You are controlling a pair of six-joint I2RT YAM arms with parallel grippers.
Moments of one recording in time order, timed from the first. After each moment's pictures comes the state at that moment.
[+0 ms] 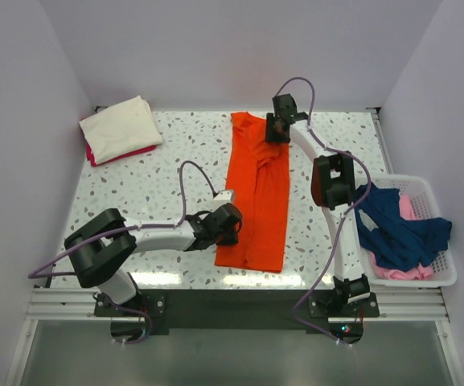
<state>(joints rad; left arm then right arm) -0.98 1.59 0.75 -0.11 -0.26 -0.89 0.27 2.54 2.24 -0.60 0.11 0.28</state>
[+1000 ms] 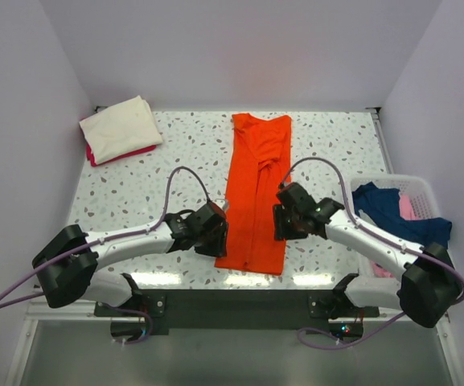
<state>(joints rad) -0.94 1.36 0.73 -0.40 -0.02 -0.74 0.64 1.24 0.86 -0.68 0.09 0.55</state>
